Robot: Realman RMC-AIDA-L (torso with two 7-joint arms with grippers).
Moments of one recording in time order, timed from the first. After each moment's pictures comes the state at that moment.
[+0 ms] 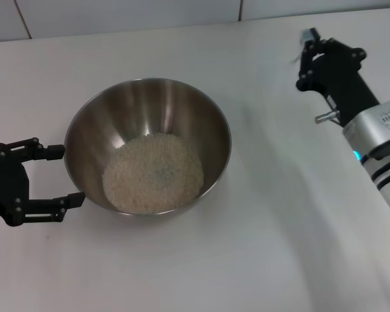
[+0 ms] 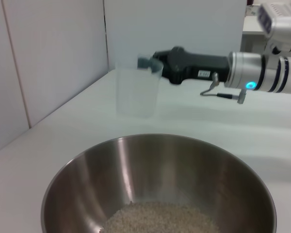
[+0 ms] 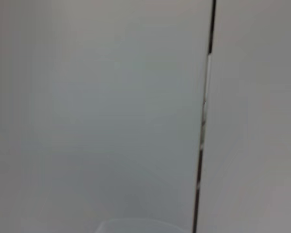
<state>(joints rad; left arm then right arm) -0.27 -2.06 0.92 1.18 1.95 1.69 -1.42 0.46 2.09 0.60 0.29 -2.08 -1.17 -0.11</state>
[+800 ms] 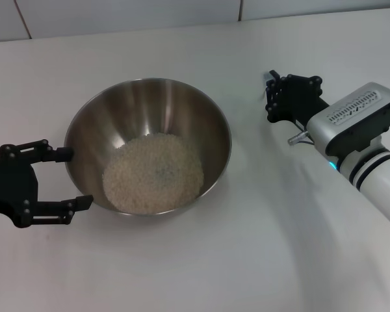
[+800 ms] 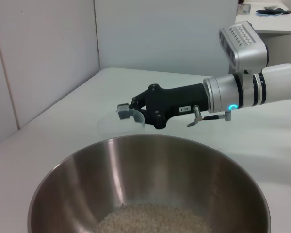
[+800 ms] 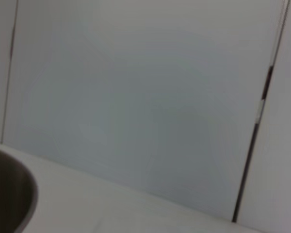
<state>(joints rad) -0.27 -2.07 0.95 1.17 1.95 1.68 -1.42 0.54 2.08 0.52 0.25 -2.10 -0.90 -0.10</state>
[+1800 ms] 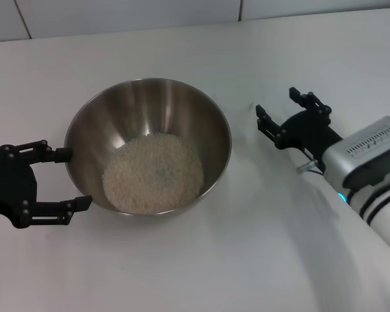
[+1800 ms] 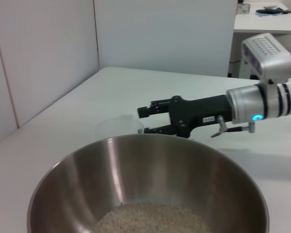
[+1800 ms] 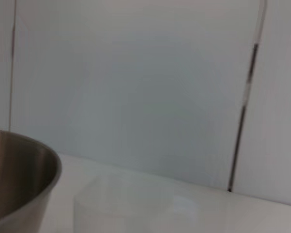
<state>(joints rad) -0.27 -2.06 0.95 1.17 1.95 1.68 -1.43 0.41 2.08 0.51 0.33 -2.11 -0.95 -0.10</state>
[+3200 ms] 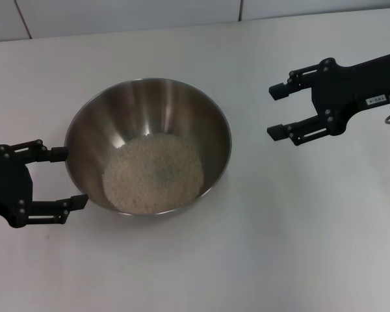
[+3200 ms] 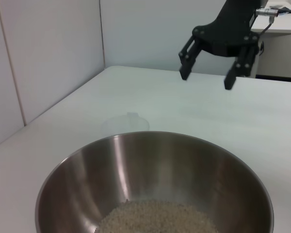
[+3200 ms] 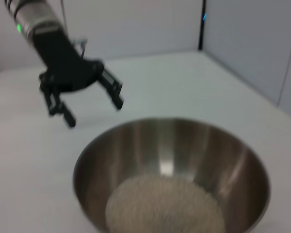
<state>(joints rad) -0.27 -2.06 0.94 1.18 1.95 1.68 -1.42 0.66 2.08 -0.60 -1.12 -2.34 -1.84 1.47</state>
